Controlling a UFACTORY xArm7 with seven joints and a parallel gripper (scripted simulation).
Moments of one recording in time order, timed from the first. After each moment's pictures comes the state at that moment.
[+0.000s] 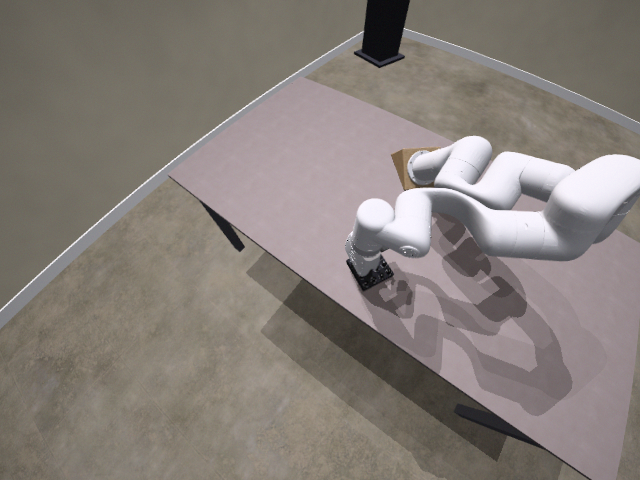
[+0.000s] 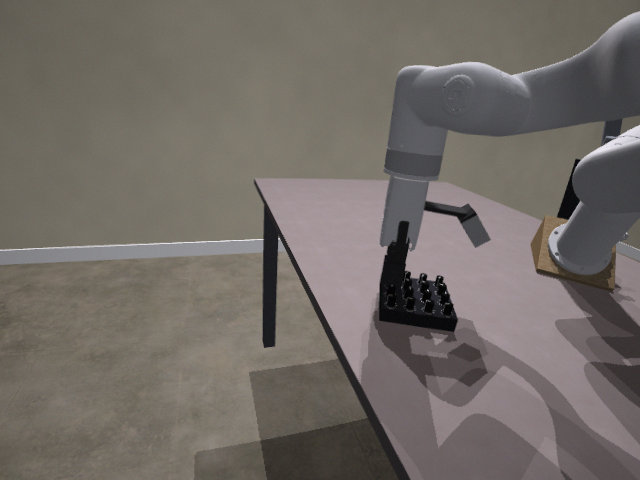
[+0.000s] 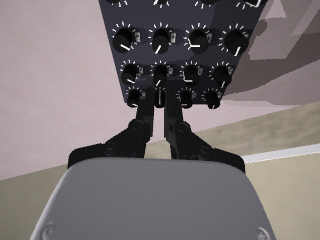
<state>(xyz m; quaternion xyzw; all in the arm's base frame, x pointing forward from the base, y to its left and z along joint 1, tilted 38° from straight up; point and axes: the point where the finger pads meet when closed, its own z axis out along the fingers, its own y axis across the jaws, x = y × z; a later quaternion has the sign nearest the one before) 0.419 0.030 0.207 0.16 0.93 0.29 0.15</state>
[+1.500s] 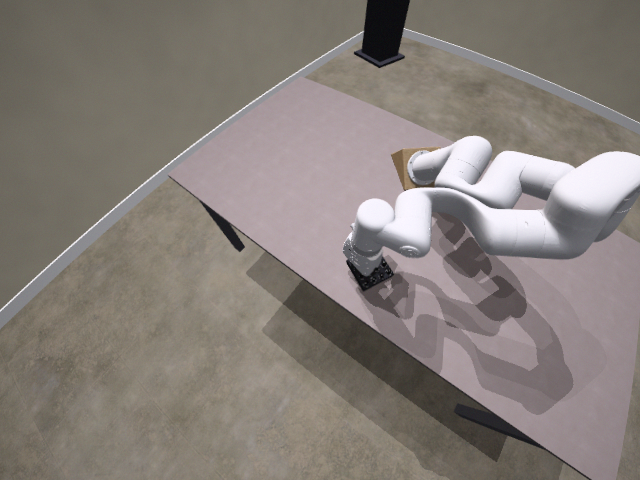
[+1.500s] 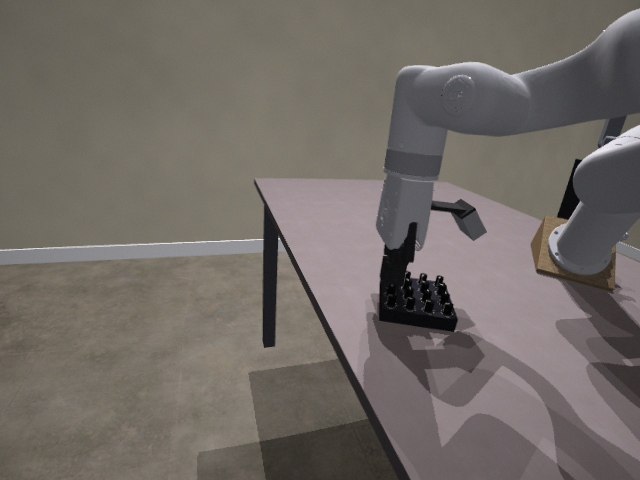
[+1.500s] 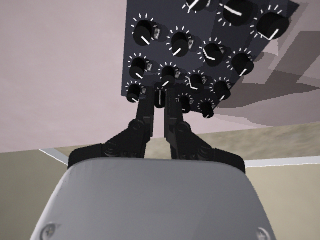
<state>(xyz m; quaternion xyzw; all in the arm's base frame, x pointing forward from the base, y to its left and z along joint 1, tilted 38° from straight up) 0.419 0.030 0.207 0.04 0.95 0.27 0.18</state>
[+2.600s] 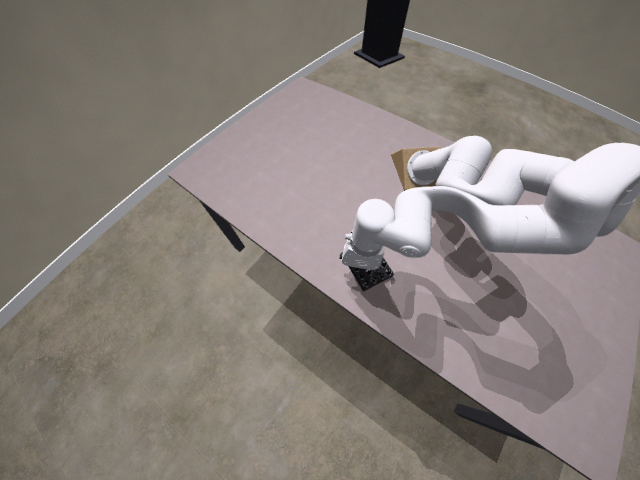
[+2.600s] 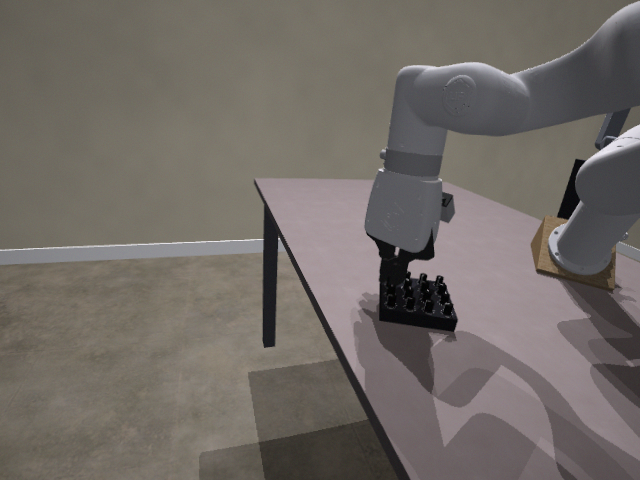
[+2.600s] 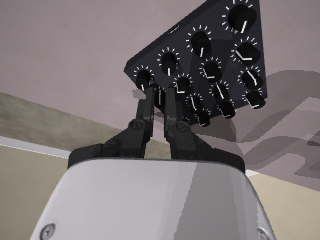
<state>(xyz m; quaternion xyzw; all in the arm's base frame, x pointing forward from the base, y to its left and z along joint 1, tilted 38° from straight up) 0.419 0.030 0.207 -0.29 0.90 0.19 0.26</state>
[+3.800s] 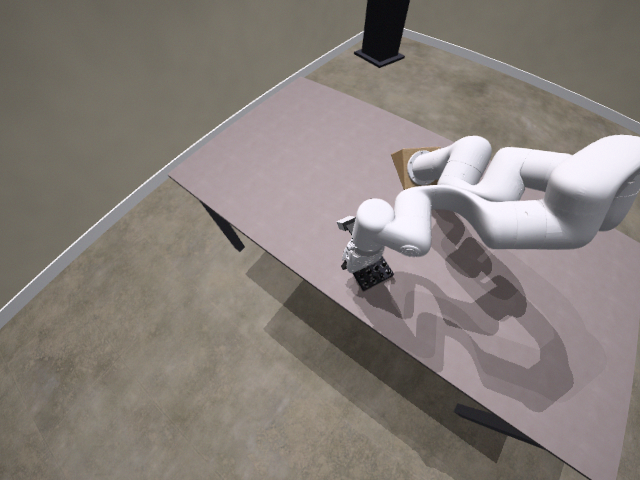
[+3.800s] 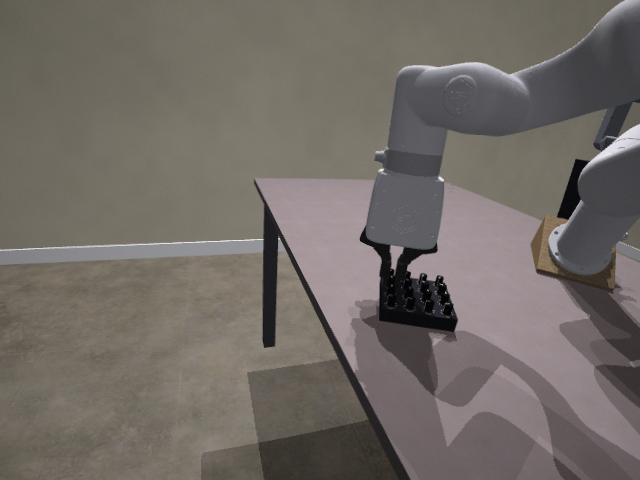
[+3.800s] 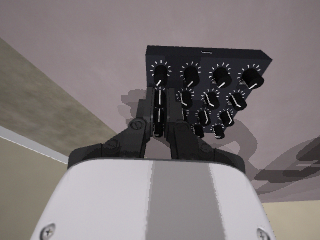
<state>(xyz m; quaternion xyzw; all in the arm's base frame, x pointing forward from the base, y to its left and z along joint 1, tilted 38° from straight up) 0.419 0.030 0.207 -0.55 0.77 0.10 0.31</state>
